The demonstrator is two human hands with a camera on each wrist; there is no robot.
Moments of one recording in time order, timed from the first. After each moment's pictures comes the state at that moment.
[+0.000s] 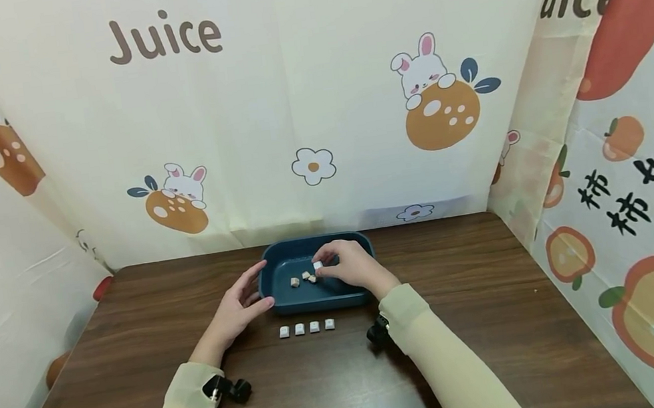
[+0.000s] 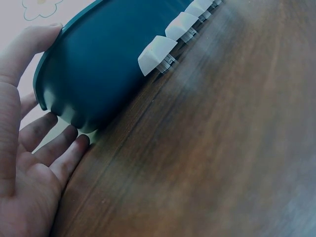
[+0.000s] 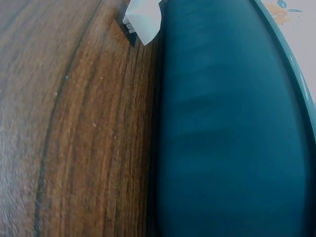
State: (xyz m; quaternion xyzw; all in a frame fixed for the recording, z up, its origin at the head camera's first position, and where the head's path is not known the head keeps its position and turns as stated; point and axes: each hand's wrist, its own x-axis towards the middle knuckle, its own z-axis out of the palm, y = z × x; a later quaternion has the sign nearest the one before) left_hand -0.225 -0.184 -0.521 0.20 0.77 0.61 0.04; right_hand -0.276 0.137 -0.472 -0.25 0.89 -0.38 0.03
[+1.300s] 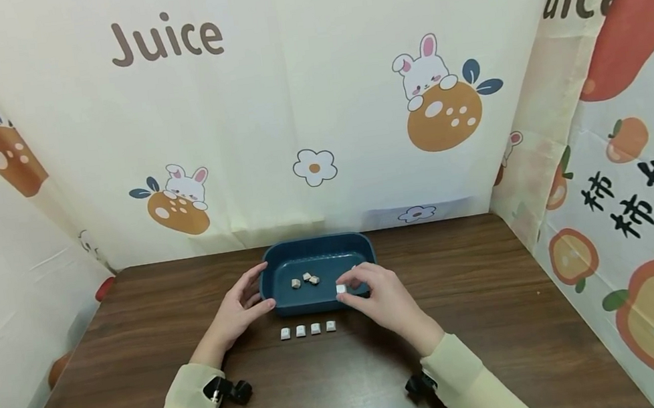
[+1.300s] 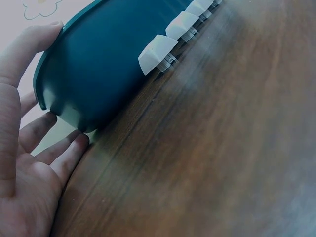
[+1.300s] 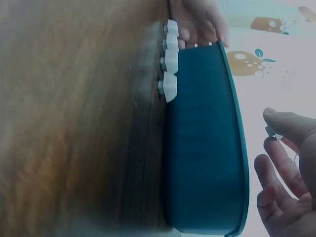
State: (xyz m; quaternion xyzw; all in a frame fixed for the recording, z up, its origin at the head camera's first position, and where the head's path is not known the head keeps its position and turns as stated) left_hand -0.223 -0.184 -0.520 0.20 0.77 0.61 0.04; right_hand -0.182 0.173 -0.464 -0.28 0.85 -0.42 -0.14
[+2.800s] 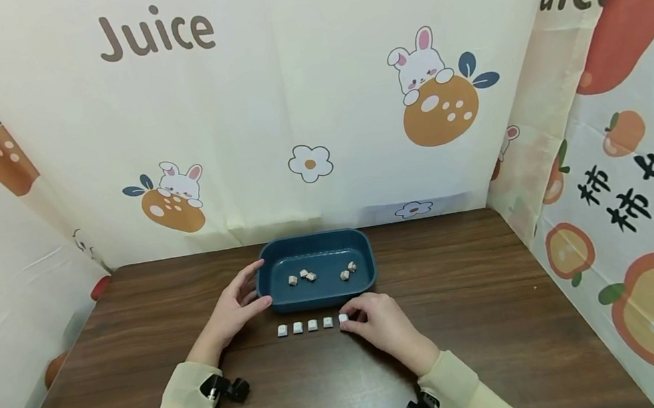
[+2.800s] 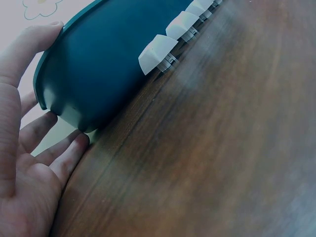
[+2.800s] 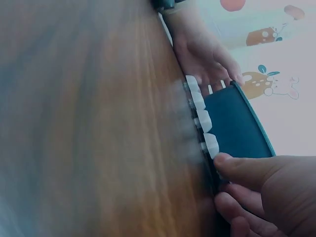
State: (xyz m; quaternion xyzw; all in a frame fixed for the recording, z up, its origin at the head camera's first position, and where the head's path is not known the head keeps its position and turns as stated) left_hand -0.224 -0.183 -0.521 0.19 0.77 0.60 0.04; right_hand -0.158 0.170 -0.502 -0.23 0.90 -0.36 -0.05
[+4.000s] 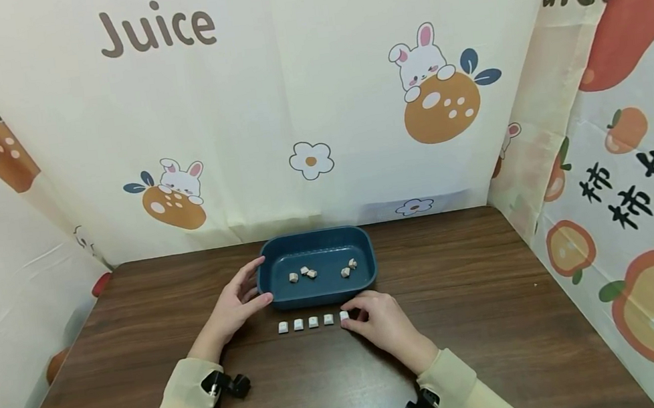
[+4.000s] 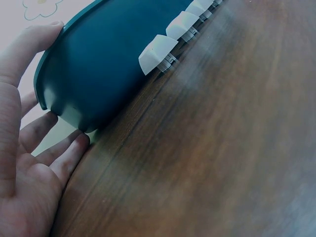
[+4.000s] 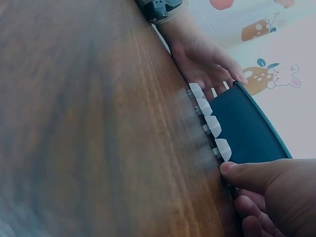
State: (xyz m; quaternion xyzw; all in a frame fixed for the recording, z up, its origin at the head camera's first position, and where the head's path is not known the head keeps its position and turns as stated) left_hand -0.225 -0.185 -0.521 0.20 0.77 0.60 0.04; right_hand -0.158 0.167 -0.515 -0.23 0.91 -0.35 -0.08
